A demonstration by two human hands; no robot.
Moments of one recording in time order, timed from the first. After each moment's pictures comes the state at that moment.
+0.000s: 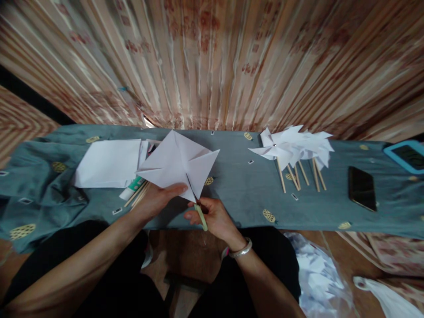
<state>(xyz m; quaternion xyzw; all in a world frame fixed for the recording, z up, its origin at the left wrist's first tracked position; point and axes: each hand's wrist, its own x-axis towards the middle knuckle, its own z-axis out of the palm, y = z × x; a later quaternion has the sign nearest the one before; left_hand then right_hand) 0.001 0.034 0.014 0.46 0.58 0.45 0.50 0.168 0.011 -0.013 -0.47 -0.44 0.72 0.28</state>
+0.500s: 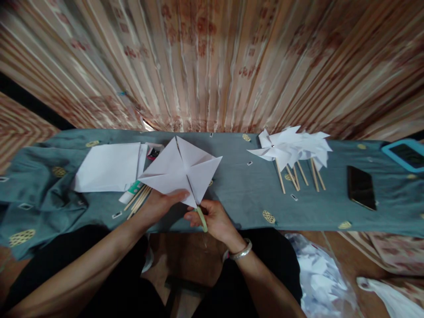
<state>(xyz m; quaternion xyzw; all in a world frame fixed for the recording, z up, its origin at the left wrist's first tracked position) 0.002 0.031 0.006 0.46 0.57 0.44 0.52 0.167 0.012 -0.014 -0.46 -0.42 0.72 0.29</state>
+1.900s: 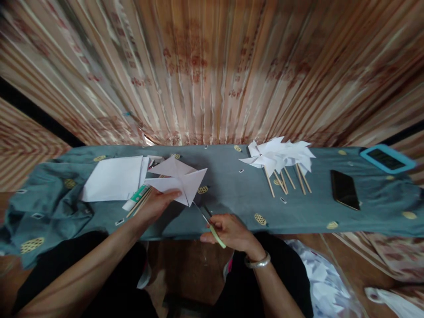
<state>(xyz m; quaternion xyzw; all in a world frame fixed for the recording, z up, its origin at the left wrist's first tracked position) -0.001 0.040 0.000 0.35 0.50 0.55 0.57 0.230 -0.003 -0.003 -0.47 -0.62 0.61 0.13</state>
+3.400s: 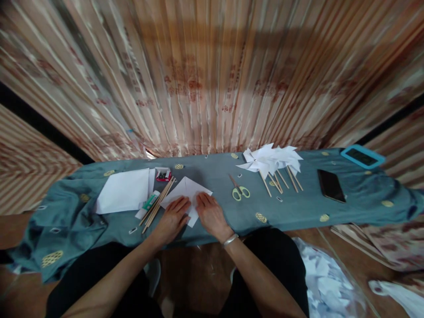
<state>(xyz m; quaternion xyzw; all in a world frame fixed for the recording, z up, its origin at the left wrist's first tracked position) -0.031 0.012 -0.042 0.85 0.50 0.12 0.11 0.152 0.028 -0.050 -0.48 -0.86 0.00 0.16</state>
